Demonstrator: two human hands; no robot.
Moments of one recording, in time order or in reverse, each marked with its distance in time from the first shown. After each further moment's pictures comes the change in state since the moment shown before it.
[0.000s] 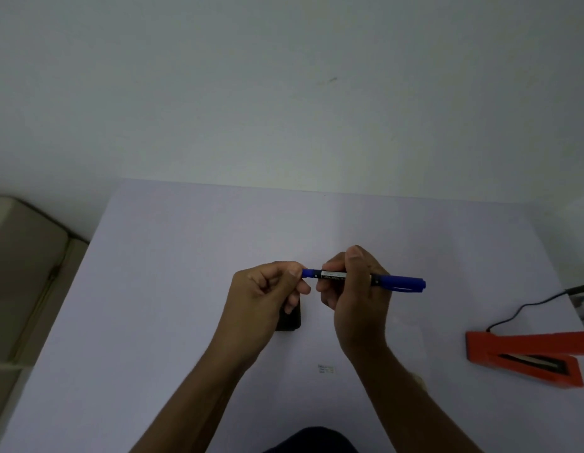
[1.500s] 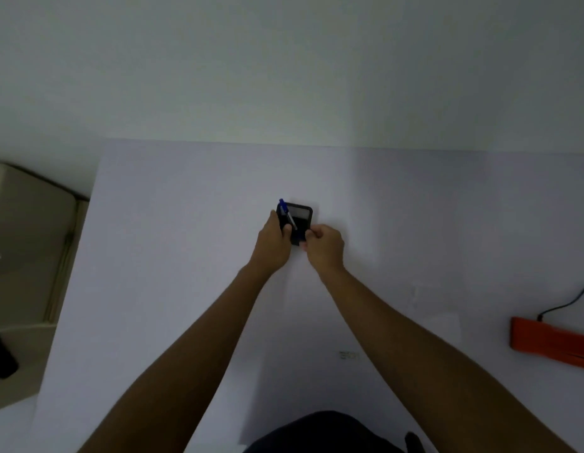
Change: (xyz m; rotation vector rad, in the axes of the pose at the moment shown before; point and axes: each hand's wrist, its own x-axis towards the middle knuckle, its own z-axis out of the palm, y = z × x) left_hand 0.208 -0.190 -0.016 0.552 0.010 -0.075; right_hand 0.115 0.251 0.018 -0.637 -0.049 0.598
